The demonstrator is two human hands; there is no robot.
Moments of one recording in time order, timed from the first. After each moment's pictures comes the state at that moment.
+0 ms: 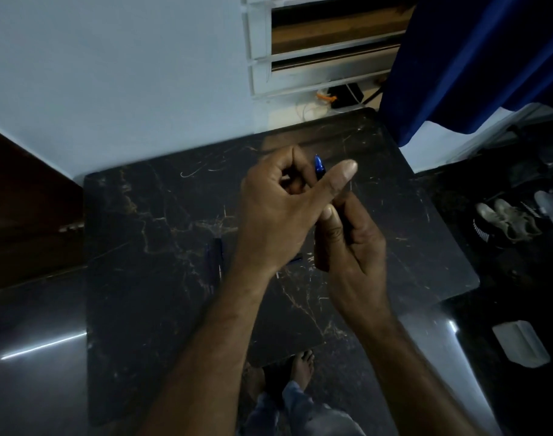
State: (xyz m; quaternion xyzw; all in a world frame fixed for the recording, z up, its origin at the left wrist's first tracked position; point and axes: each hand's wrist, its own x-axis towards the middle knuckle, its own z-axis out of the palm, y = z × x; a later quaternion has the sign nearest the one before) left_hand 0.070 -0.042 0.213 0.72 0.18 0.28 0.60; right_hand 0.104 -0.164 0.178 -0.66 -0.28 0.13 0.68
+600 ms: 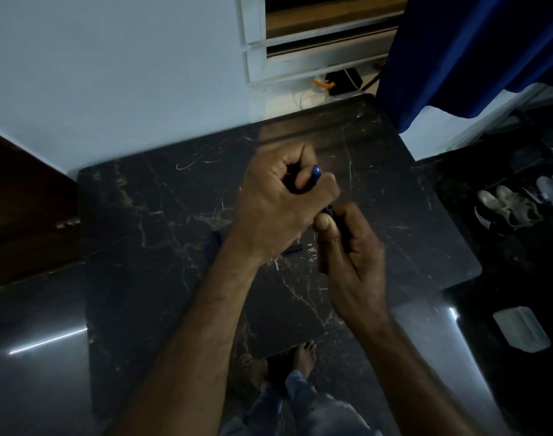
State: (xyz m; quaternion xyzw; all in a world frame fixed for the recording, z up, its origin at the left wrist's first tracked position) left_hand 0.071 -0.034 0.203 0.72 0.11 0.24 0.64; right_hand 0.097 -0.175 0.155 -0.69 -0.28 0.11 0.66
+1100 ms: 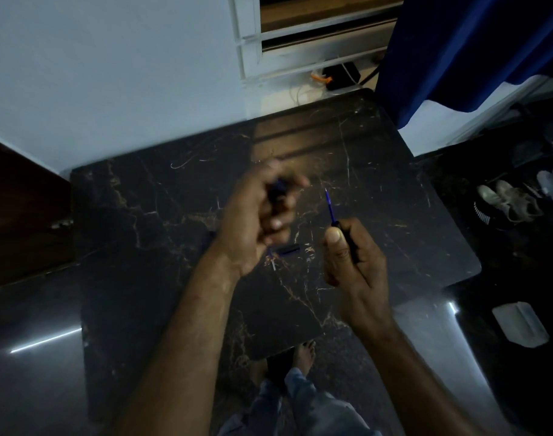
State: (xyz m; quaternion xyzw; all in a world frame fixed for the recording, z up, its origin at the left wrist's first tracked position) left_hand 0.062 -0.016 0.167 0.49 0.19 0.06 0.85; right_hand 0.103 -0.197 0.128 -0.69 -0.22 0.18 0.67
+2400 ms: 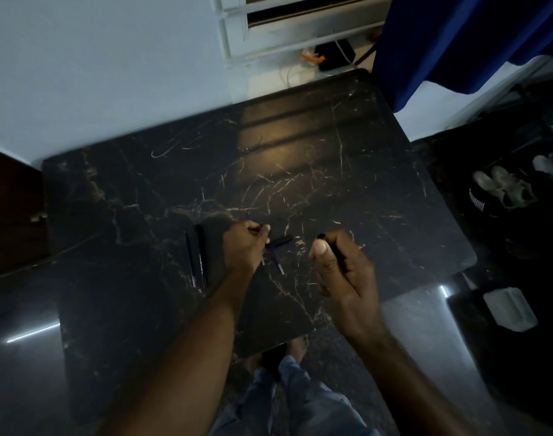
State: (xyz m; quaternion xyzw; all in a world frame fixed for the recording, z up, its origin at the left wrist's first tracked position) left_hand 0.073 -0.020 -0.058 0.75 0.49 0.03 0.45; right_hand 0.106 -0.212 0.101 -0.73 -0.23 0.21 0.61
